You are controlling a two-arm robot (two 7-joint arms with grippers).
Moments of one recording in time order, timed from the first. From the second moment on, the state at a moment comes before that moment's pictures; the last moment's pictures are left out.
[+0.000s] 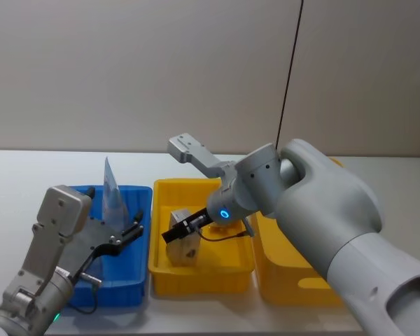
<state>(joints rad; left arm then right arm) -0.24 0.38 0.45 -1.63 -0.20 0.01 -0.01 1.05 -0.05 -0.66 -0.56 0.19 0.77 0.46</state>
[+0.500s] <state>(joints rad) -0.24 0.38 0.45 -1.63 -0.20 0.01 -0.01 1.06 -0.06 -0.65 -0.53 0.19 0.76 0.46</state>
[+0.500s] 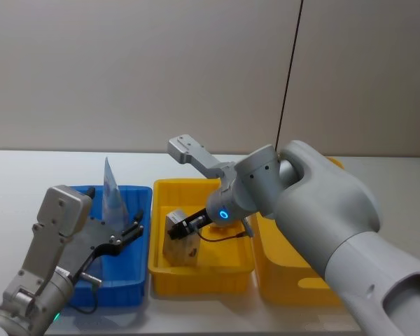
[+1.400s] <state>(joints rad) -0.24 0.38 0.45 -1.63 -0.20 0.01 -0.01 1.05 -0.03 -0.65 -0.61 0.18 0.75 0.46</state>
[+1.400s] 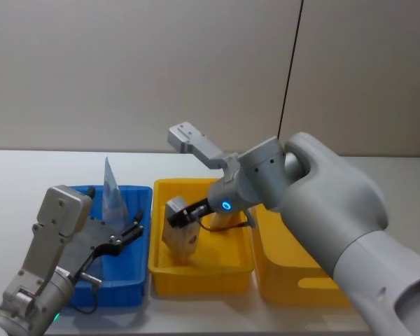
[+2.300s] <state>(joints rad) -0.24 0.38 0.45 -1.63 -0.20 0.01 -0.01 0.93 0.18 -0.61 -1.14 0.08 0.86 0.31</state>
